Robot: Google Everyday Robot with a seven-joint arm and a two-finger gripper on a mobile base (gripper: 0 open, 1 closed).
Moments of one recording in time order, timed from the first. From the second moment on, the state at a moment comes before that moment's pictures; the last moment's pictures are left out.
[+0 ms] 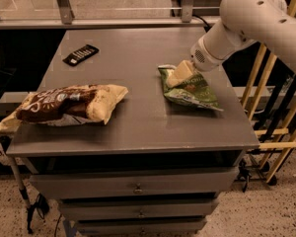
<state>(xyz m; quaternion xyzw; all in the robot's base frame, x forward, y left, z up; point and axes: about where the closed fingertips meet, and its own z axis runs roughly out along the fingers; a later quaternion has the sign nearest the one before) 0.663 -0.123 0.836 -0.31 0.91 0.12 0.24</state>
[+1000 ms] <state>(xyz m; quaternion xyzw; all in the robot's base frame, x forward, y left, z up) 0.663 -0.117 0.871 -0.32 0.89 0.14 0.30</state>
